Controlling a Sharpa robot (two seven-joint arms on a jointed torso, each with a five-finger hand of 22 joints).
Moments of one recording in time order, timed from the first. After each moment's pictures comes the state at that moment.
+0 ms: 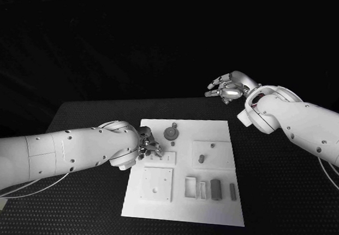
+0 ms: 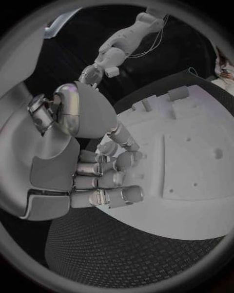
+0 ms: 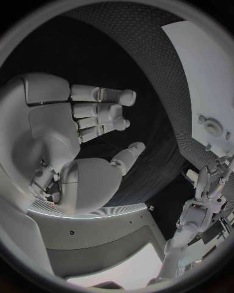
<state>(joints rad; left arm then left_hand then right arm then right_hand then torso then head) 1.24 -0.57 -0.22 1.34 -0.94 -0.17 -0.55 0.93 0.05 0.53 -0.25 0.17 1.10 0.04 0.28 0.60 1.33 -0.09 0.88 0.84 1.12 -0.14 1.43 0.72 0.01 1.28 -0.23 0.53 1.31 1.26 -0.67 0.07 1.16 -1.04 -0.27 -0.01 0.97 -0.13 0.54 -0.24 0.07 0.85 0.16 0.21 0.51 0.96 0.05 1.16 0.91 1.17 -0.06 1.35 0.85 0.25 1.12 0.00 0.80 1.31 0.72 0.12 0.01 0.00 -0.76</state>
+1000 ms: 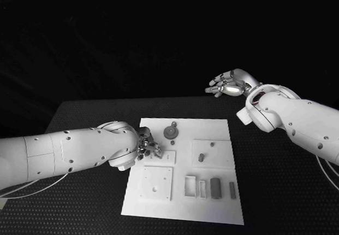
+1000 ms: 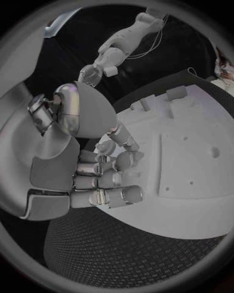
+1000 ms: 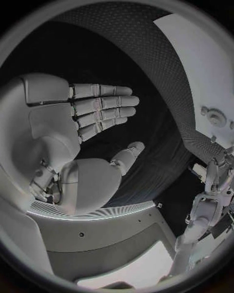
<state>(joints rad) 1.23 -0.57 -0.22 1.35 -0.94 -0.17 -0.55 0.93 0.05 0.53 -0.24 0.17 1.10 0.04 0.28 0.60 1.33 -0.09 0.89 0.85 1.12 -0.14 1.44 0.72 0.01 1.28 -0.23 0.55 1.31 1.26 -0.67 0.07 1.15 -0.94 -0.27 0.02 0.96 -0.13 0.55 -0.24 0.07 0.75 0.20 0.23 0.51 0.86 0.13 0.62 0.33 0.90 0.12 0.54 0.54 0.20 0.67 0.18 0.36 1.15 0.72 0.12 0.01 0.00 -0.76</state>
